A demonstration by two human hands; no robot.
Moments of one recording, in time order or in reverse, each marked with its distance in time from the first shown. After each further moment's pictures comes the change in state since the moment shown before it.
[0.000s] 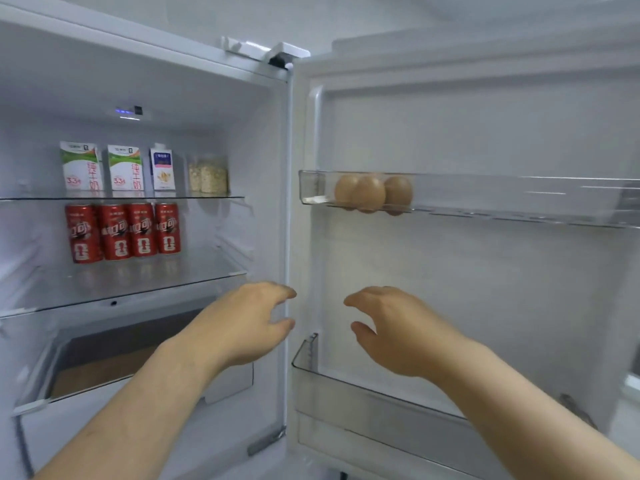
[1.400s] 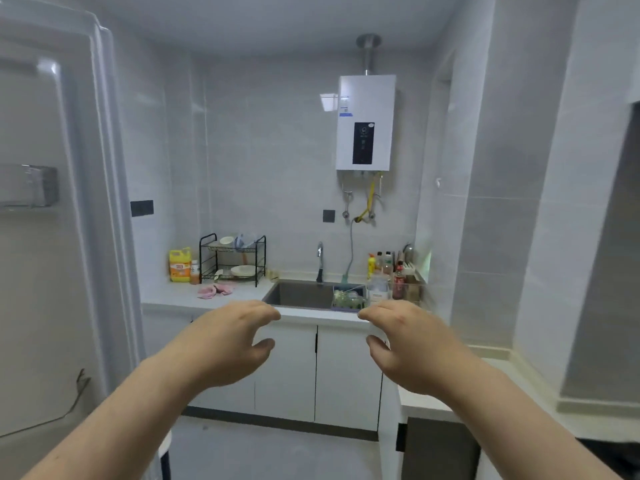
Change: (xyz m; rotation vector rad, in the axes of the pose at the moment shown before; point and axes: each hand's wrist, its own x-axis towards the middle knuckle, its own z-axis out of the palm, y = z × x) left_hand -0.026 0.513 0.100 -0.208 -0.090 0.853; right_hand -0.499 0.233 -0.167 -0.314 0.066 0.817
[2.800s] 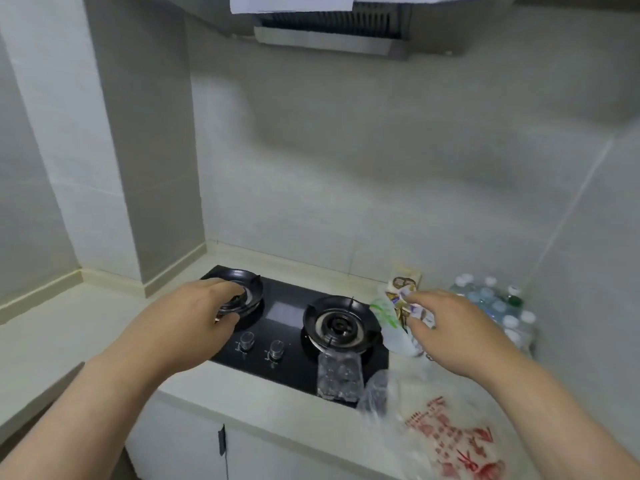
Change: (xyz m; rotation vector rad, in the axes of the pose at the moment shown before) left_hand 0.133 0.374 0.180 -0.553 -0.230 1.166; right_hand -0.368 0.063 -0.072 -0.382 0.012 1.681
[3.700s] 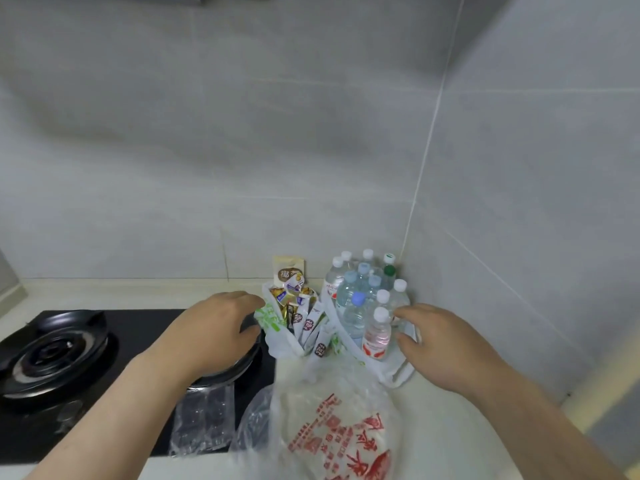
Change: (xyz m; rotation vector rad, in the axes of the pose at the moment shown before) left_hand 0.166 0.244 0.153 -0.074 -0.176 0.408; right_hand -0.029 0.250 -0.003 0.037 0.008 0.333
